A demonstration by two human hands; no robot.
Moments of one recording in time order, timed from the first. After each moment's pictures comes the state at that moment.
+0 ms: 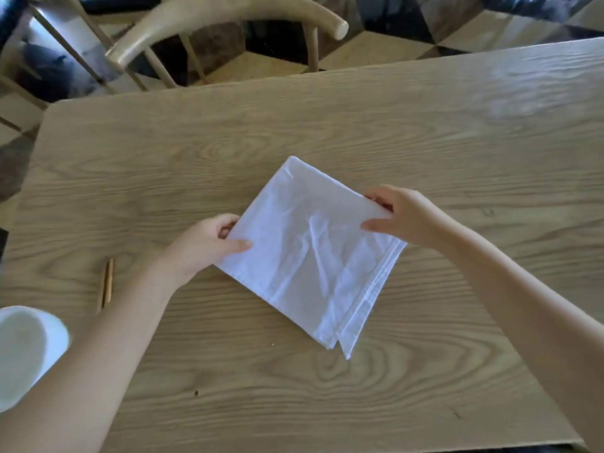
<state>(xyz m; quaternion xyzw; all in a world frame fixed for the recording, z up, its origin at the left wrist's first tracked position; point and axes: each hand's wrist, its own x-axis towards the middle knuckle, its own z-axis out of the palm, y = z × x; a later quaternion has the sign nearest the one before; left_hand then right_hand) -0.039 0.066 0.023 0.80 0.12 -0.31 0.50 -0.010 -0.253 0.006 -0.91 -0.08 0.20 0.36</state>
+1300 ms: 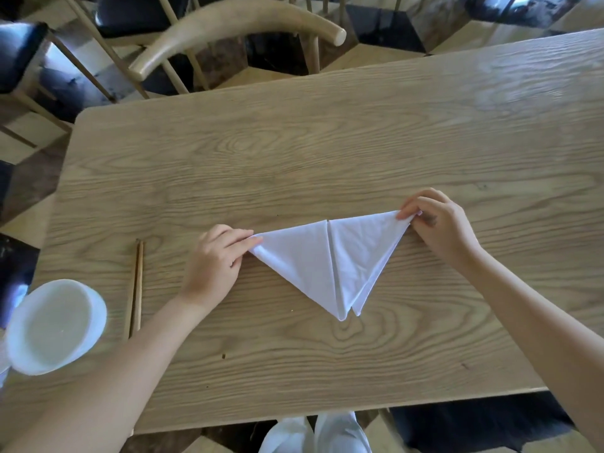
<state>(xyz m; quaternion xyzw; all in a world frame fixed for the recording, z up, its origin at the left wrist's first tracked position) -0.105 0.089 -0.018 0.96 -0.21 0.12 0.16 -0.081 -0.273 -0.020 -0.92 -0.05 -0.05 0.39</state>
